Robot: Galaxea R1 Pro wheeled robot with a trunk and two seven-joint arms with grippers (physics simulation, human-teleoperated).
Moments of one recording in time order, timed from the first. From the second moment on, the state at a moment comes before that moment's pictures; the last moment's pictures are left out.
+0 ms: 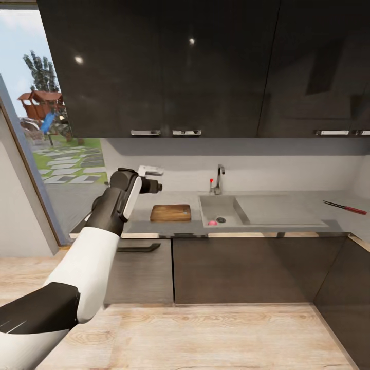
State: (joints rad) left arm -1.16 -0.15 -0.08 -1.01 0.01 1.01 0.09; right arm -0.27 0.00 -0.11 -0.02 0.08 -0.86 0.04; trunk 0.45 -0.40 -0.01
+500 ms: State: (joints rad) left arm -1.16 -0.14 -0.09 -0.99 0.02 1.01 0.09; right arm -0.27 0.00 -0.11 -0.02 0.07 -0.86 0.04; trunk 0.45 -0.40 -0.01
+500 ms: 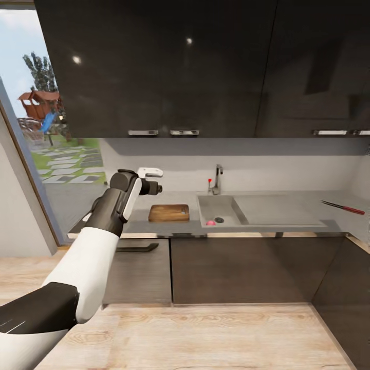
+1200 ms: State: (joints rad) left arm -1.16 -0.14 -0.09 -0.95 0.01 1.01 0.09; right arm -0.27 0.01 -0.11 -0.02 0.07 -0.86 0.04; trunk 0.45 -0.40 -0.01
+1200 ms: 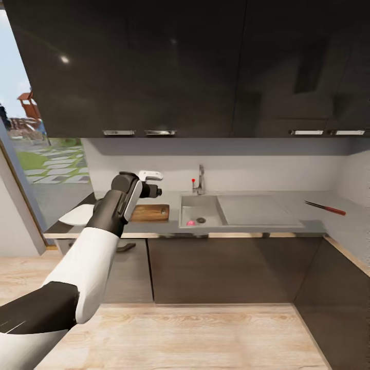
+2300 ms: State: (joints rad) left arm -1.16 -0.13 -0.08 -0.82 0.01 1.00 0.09; right arm -0.27 0.01 -0.11 -0.02 0.07 -0.86 0.04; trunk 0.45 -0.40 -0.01
